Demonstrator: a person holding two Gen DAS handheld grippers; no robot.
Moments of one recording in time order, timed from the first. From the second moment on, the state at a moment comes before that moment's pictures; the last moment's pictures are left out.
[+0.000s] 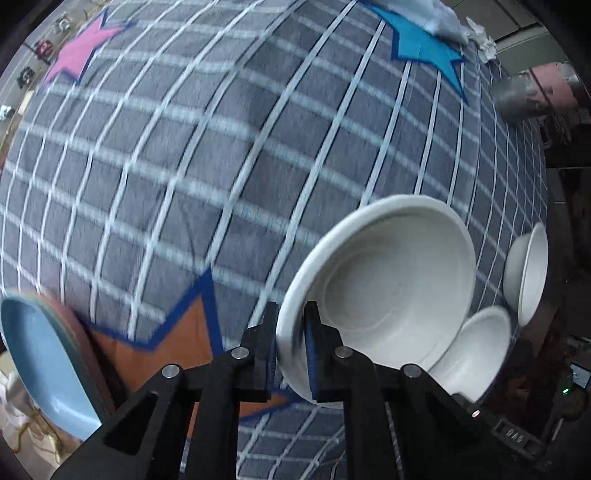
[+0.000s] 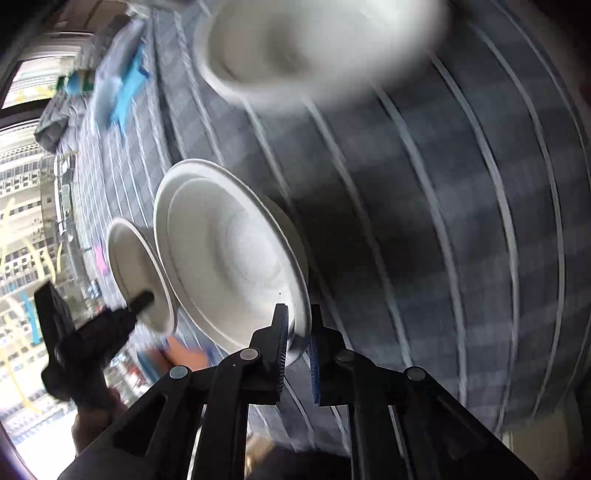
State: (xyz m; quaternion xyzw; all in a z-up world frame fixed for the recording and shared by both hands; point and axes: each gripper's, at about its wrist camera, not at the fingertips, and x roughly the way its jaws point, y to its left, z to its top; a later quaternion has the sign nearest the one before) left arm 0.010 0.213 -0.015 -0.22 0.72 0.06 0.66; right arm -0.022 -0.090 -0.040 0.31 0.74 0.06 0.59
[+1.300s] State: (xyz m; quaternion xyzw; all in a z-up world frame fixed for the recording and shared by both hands) left arm -0.214 0.279 0.021 -0.39 0.63 0.22 0.63; right arm 0.037 -0.134 -0.046 0.27 0.71 0.05 0.65
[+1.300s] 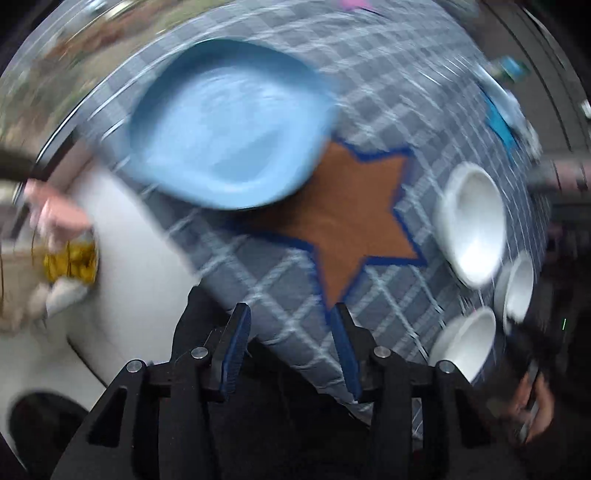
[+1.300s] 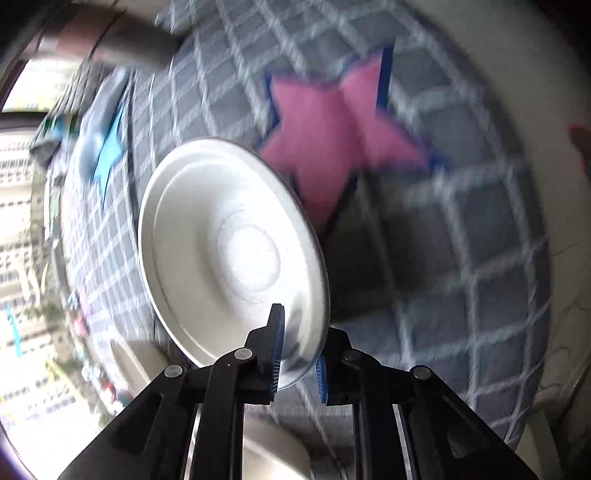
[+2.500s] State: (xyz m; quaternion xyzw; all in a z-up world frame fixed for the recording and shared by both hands) left arm -0.075 0.198 0.042 -0.15 0.71 -0.07 0.69; right arm -0.057 -0.120 -0.010 0.34 0.67 0.04 0.66
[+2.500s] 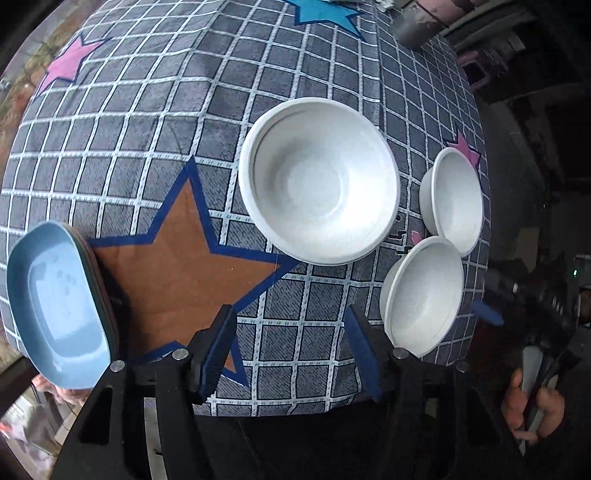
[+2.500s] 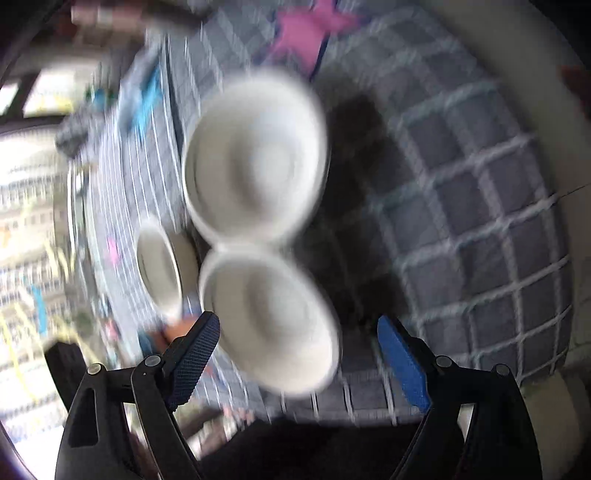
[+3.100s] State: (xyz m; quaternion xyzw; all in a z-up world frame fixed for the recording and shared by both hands) left arm -0.059 0.185 0.043 -0.08 0.70 -0.14 0.69; right arm -0.078 -0.077 -0.006 0.18 0.71 0.02 0.68
